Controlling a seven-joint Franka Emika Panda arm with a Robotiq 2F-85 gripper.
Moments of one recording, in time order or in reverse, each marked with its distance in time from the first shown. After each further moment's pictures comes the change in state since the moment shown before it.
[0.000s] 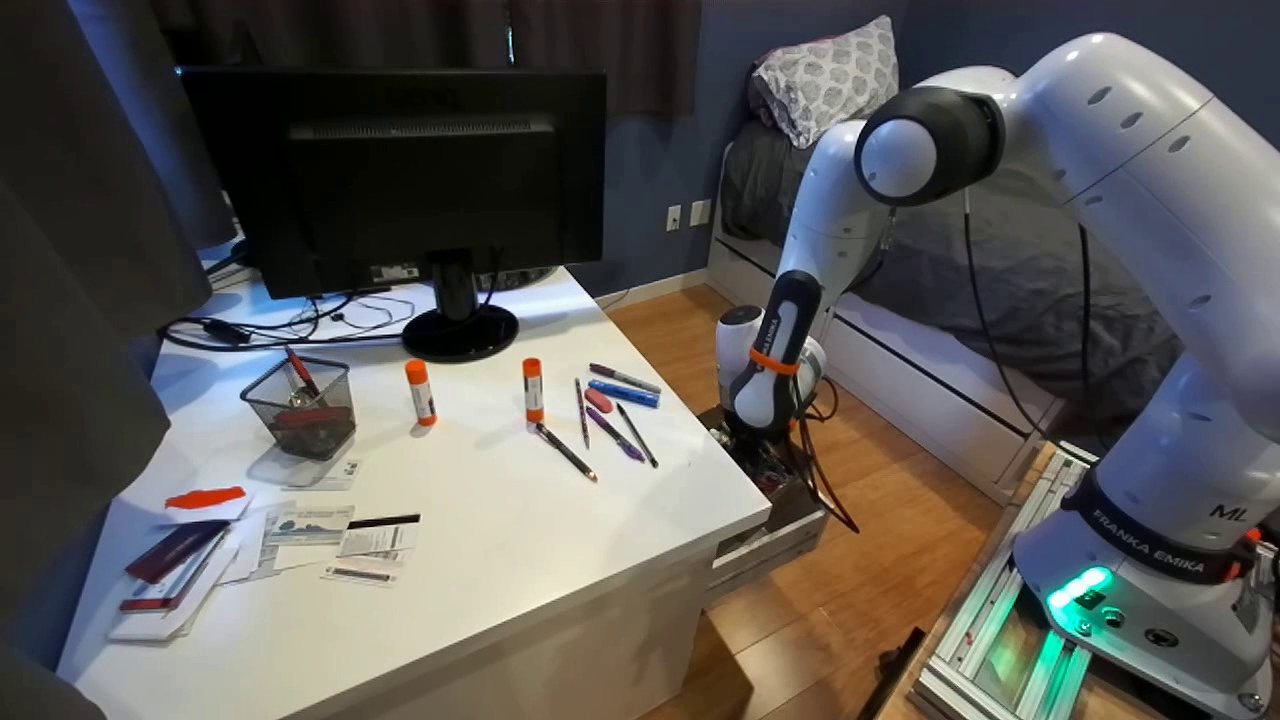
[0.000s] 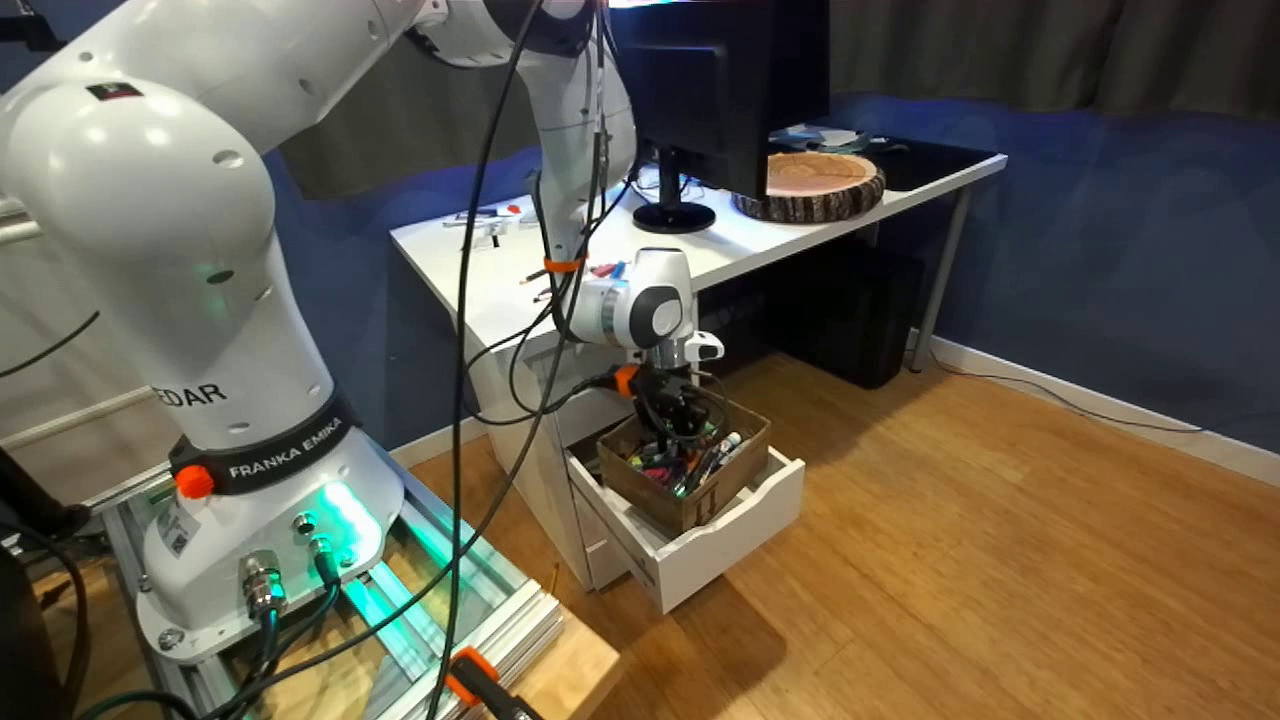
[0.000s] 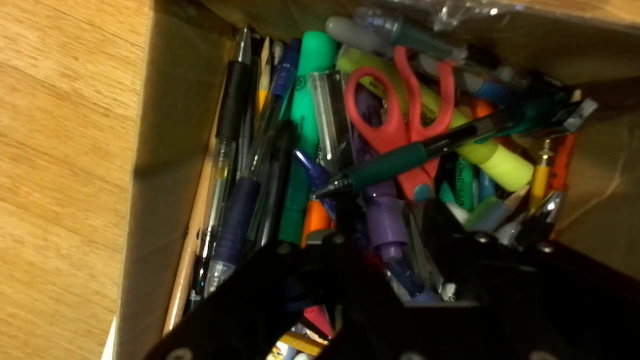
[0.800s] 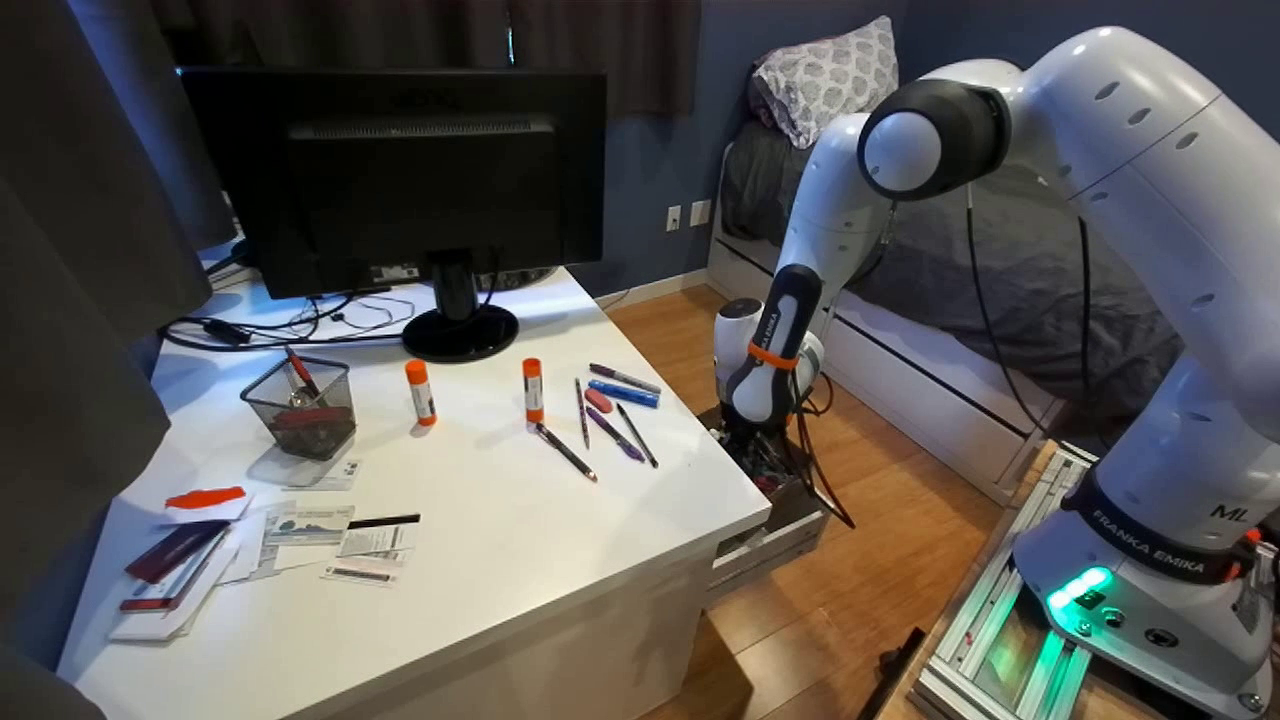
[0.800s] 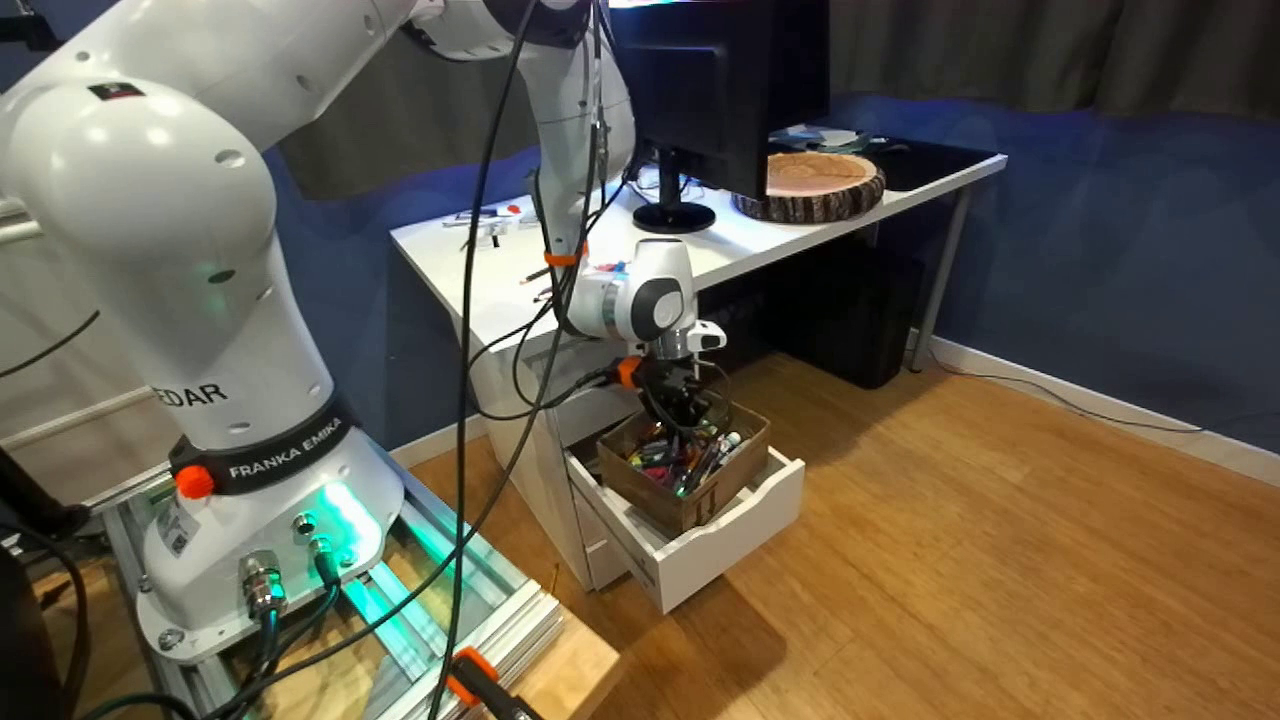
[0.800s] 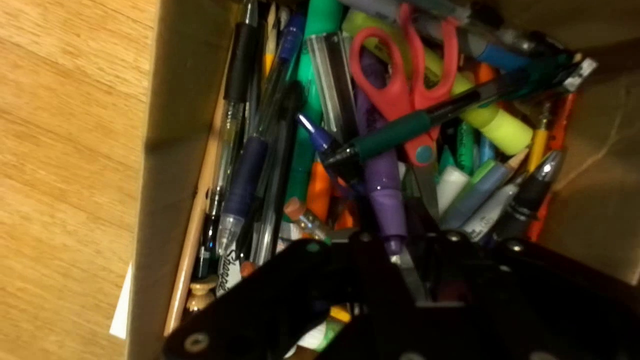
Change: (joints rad) arm 0.008 -0.026 -0.005 -0.008 0.000 0.028 -0.001
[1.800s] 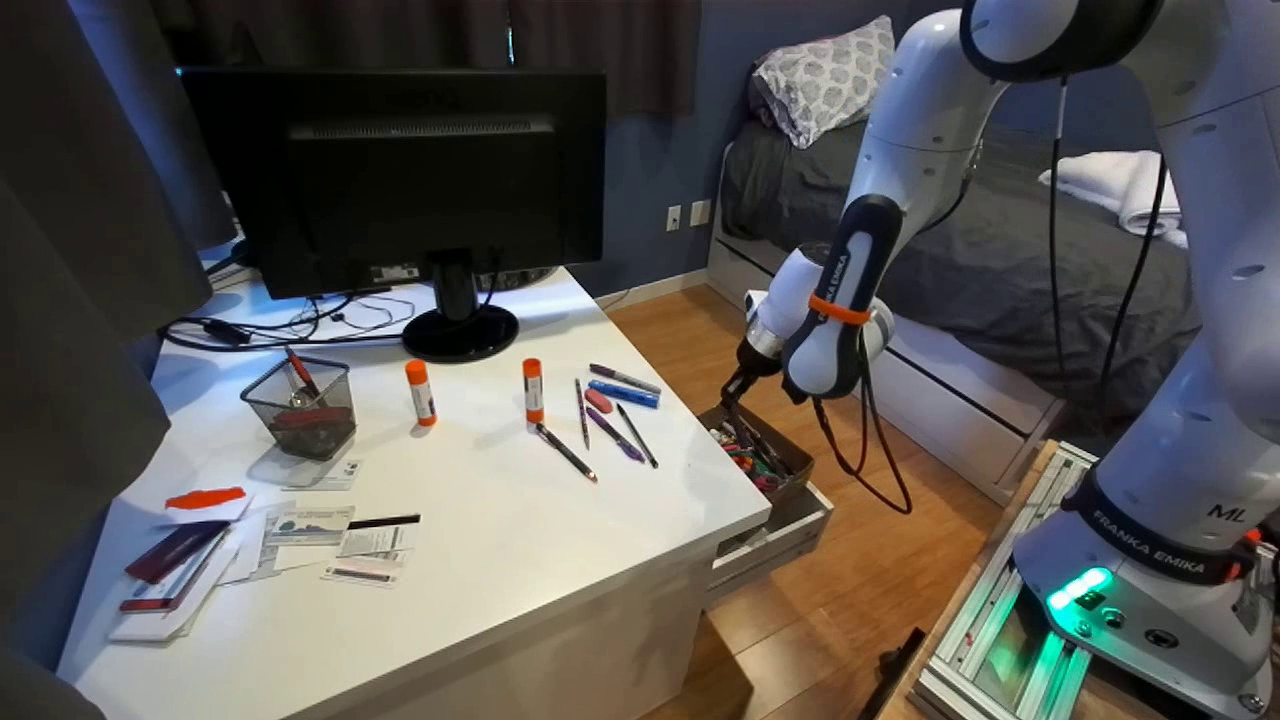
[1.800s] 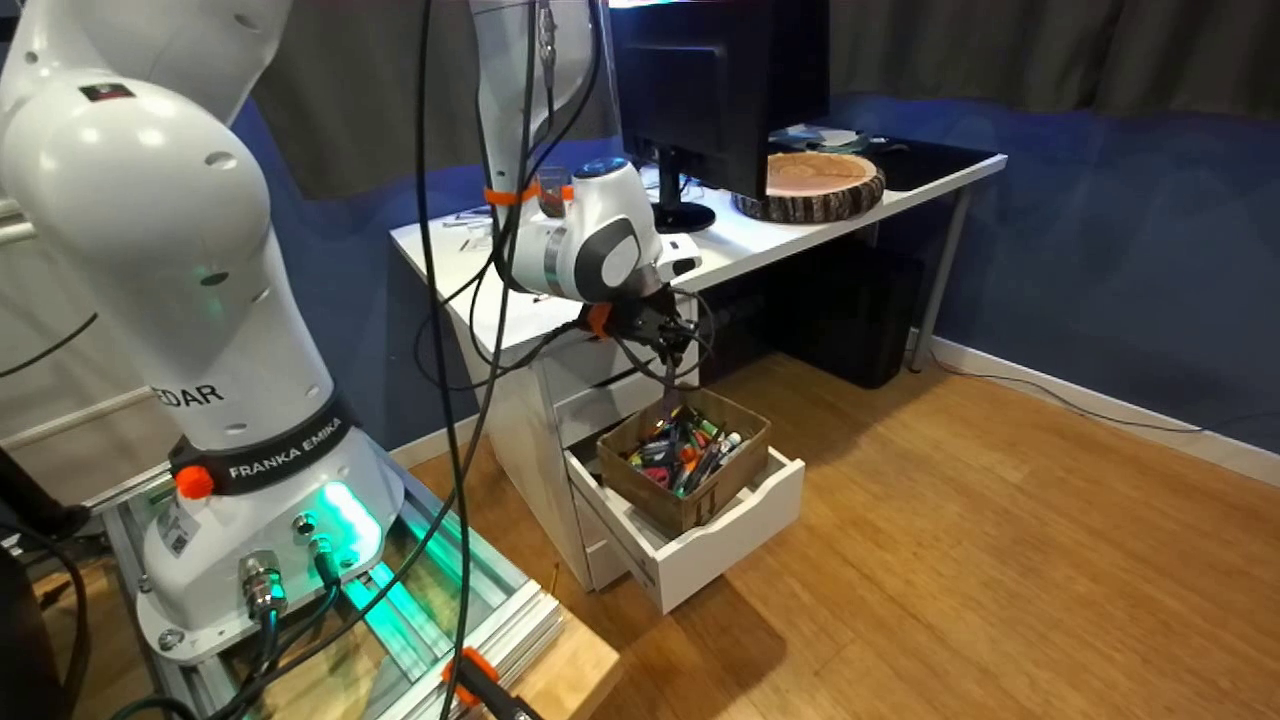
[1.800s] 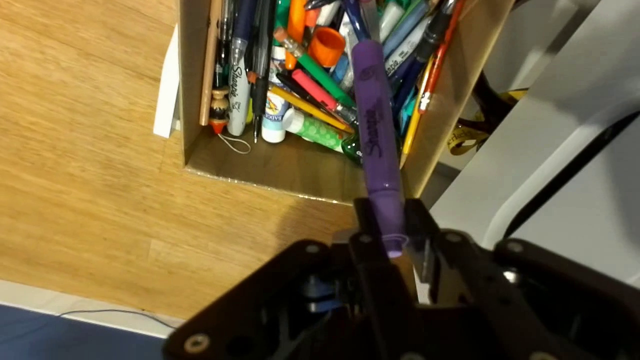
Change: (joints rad) arm -0.040 -0.363 0.033 -0.429 0.000 0.490 -0.055
